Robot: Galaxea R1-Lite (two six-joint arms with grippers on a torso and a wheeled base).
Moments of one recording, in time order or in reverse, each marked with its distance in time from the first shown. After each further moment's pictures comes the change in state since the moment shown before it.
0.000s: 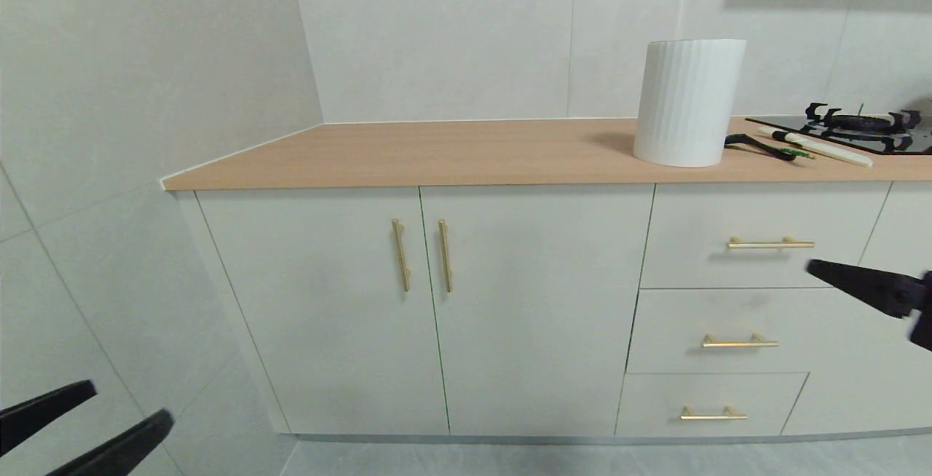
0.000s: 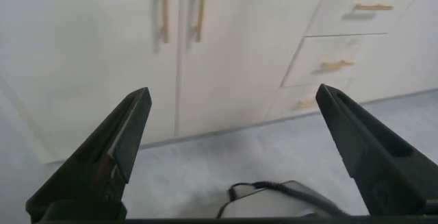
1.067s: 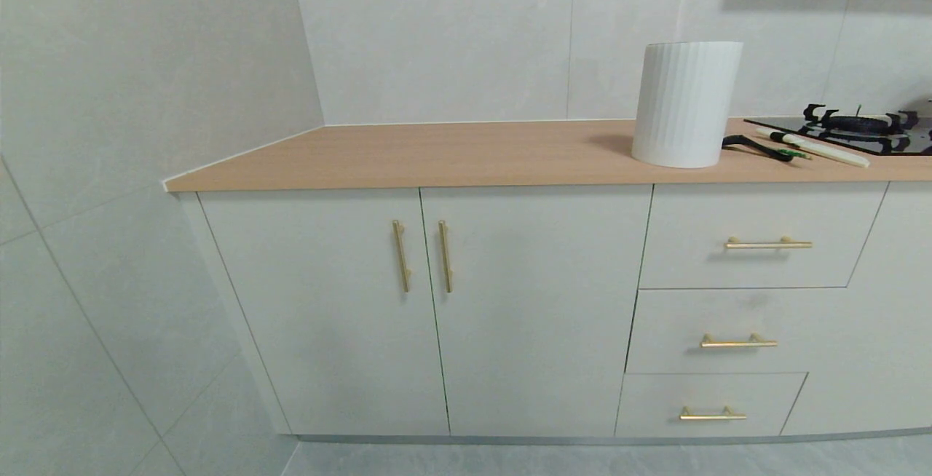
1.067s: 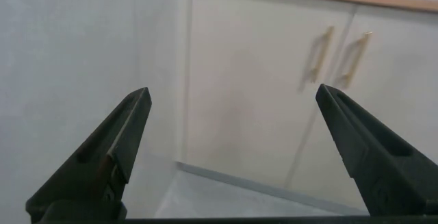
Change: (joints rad) left arm 0.416 -0.560 0.227 0.080 0.189 0.184; right arm -0.354 -0.963 0.428 0.184 -0.154 -0.358
